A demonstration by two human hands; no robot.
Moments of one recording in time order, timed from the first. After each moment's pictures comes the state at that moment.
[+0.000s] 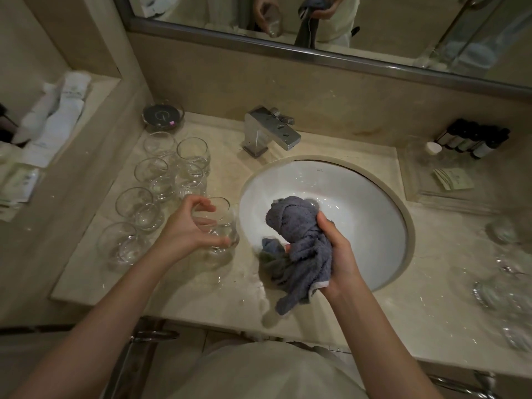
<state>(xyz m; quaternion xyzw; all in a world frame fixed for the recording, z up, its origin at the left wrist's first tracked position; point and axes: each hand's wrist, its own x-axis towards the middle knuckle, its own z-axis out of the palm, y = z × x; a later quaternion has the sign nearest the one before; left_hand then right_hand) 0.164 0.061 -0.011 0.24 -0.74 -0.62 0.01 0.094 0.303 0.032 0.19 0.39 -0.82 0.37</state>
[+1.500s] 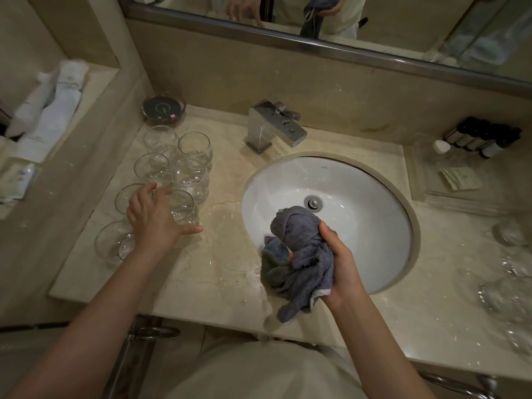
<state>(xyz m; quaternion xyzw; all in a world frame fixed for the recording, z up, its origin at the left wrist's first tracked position) 0.162 0.015 -0.046 0.38 -0.90 -0.20 0.07 0.098 0.309 0.010 0.20 0.39 -0.81 0.39</state>
